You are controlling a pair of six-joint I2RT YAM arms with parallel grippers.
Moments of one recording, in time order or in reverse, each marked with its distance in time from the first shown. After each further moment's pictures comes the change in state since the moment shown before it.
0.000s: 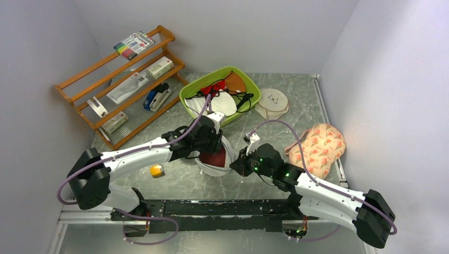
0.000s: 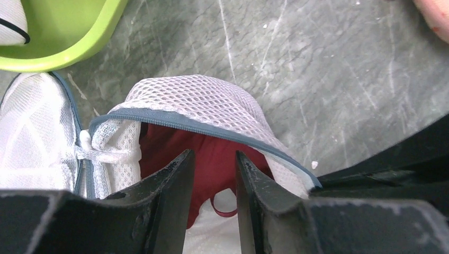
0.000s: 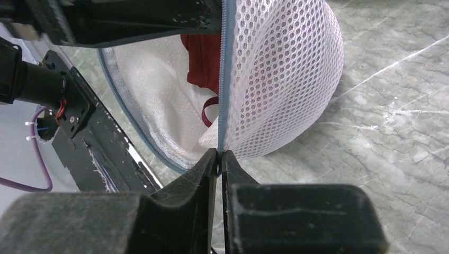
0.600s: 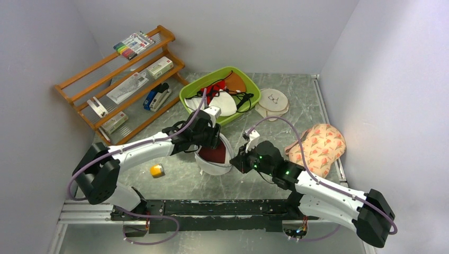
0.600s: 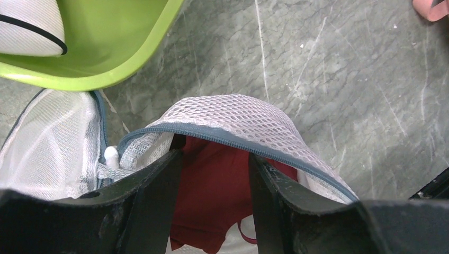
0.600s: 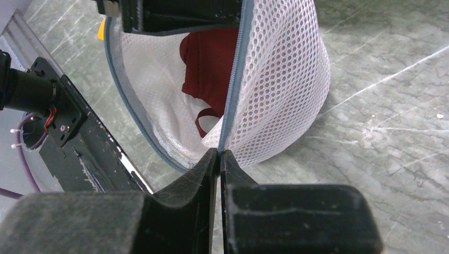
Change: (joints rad) left arm 0.108 0.069 -0.011 0.069 0.041 0.018; right arm 0.000 0.014 0.051 -0.025 0.035 -0.052
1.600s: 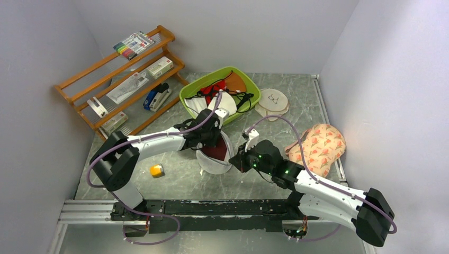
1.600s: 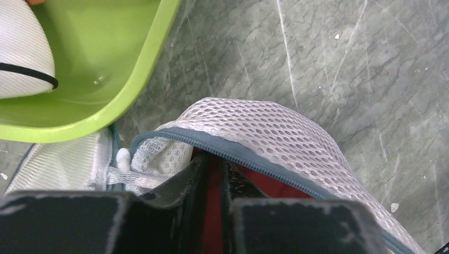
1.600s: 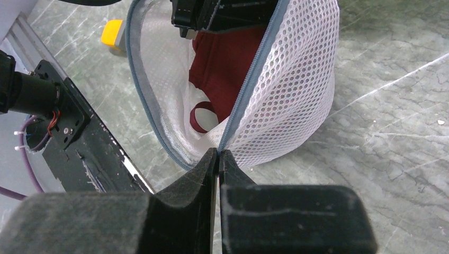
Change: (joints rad) left arm 0.005 0.184 0.078 0.022 -0.012 0.149; right arm 0.000 0.009 0.018 0.002 0.003 -0.004
